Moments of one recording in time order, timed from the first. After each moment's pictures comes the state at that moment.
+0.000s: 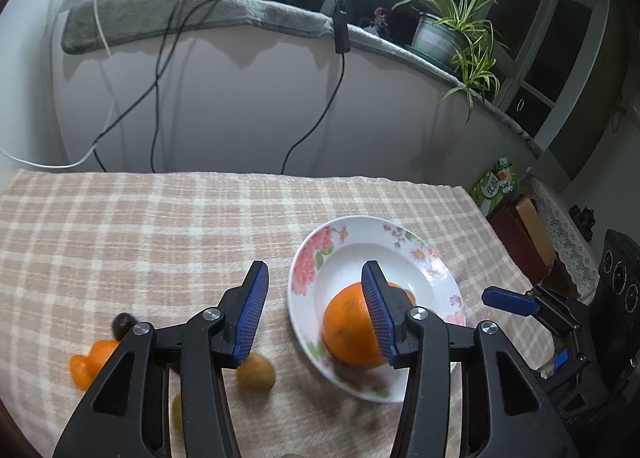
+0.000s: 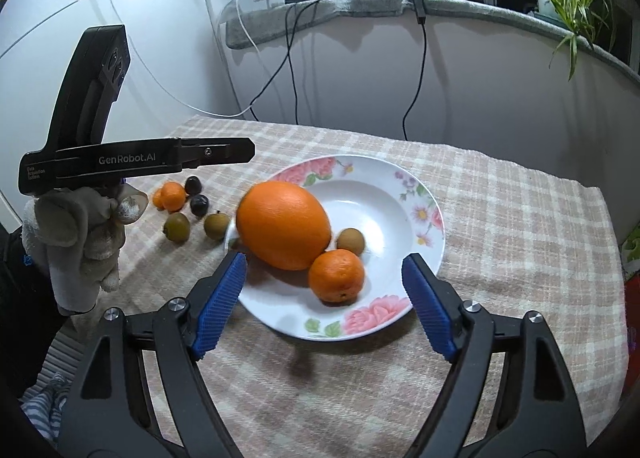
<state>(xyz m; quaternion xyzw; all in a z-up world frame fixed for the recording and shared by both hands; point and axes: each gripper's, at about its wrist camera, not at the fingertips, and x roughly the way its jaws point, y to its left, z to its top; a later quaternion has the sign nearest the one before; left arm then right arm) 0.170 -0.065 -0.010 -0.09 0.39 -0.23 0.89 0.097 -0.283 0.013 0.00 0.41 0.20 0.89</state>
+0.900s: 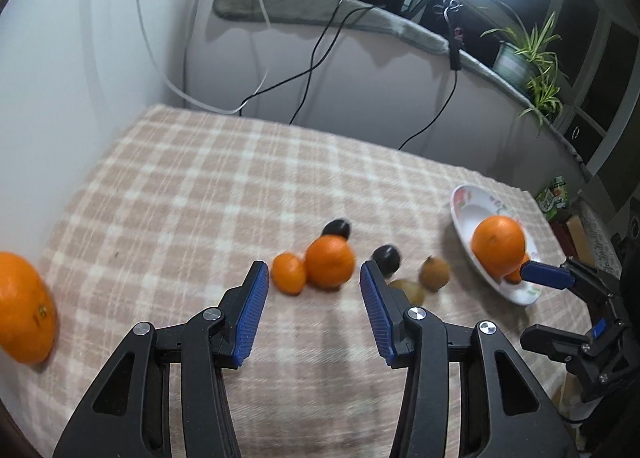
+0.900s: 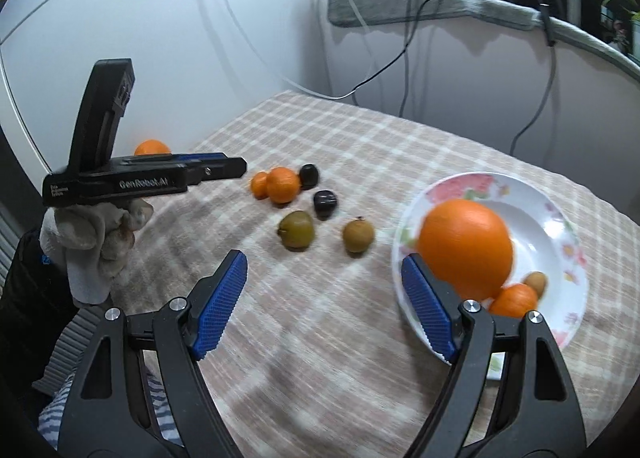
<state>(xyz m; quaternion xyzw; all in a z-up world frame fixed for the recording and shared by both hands) 0.115 0.071 -0.045 -0.10 0.40 -0.12 0.90 0.089 -0.170 0.007 -0.04 0.41 0.31 0.85</state>
